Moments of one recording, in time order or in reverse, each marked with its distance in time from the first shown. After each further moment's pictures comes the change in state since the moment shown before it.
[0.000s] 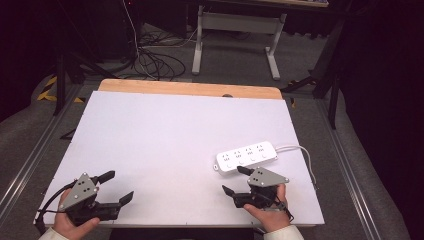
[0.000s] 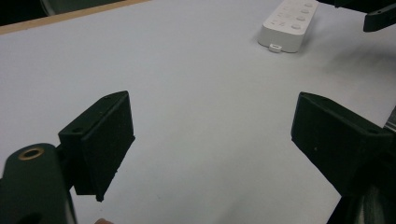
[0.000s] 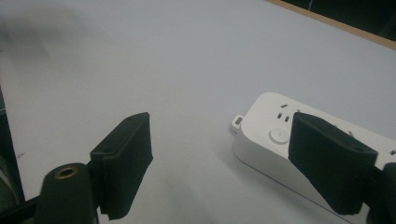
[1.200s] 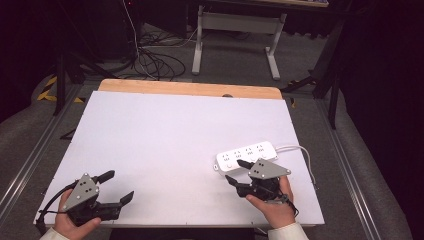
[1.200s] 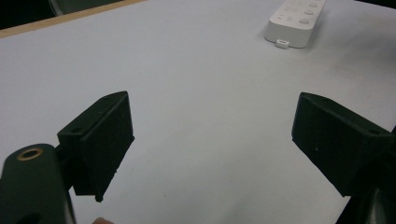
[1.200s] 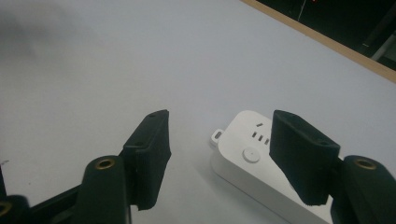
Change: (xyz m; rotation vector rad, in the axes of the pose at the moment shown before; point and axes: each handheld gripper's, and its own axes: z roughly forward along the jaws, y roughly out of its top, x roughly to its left) left arm -0.003 0.000 0.002 0.012 0.026 0.011; right arm -0.009 0.029 -0.009 0.030 -0.041 -0.060
